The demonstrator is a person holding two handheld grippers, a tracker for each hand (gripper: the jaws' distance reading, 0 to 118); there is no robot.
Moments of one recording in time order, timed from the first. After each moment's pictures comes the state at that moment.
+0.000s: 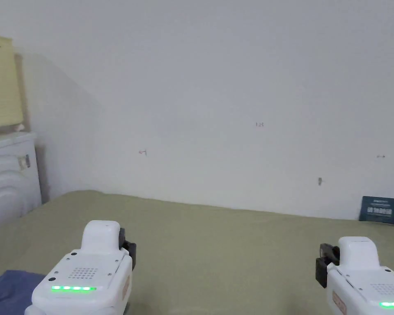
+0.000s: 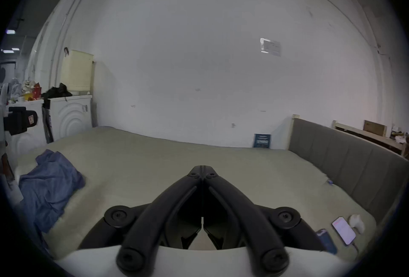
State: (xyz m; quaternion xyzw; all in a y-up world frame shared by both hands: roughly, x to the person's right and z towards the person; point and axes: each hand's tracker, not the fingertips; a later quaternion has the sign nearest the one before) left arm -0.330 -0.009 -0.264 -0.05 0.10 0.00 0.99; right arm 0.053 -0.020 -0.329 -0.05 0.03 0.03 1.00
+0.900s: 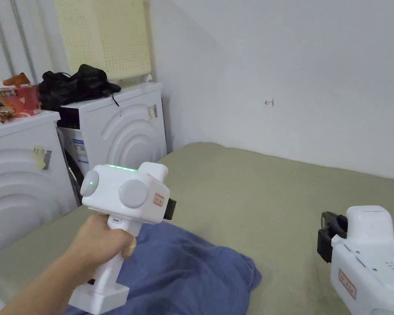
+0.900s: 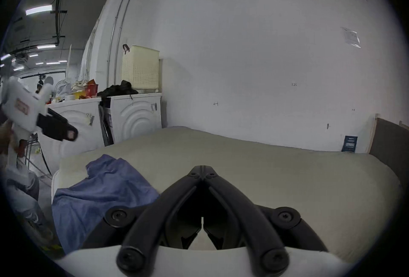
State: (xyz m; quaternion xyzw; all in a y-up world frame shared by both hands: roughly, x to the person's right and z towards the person) left arm -0.567 -0.019 -0.392 -0.40 0.09 0.01 0.91; right arm -0.205 -0.068 -0.408 -0.07 0.22 0.02 0.97
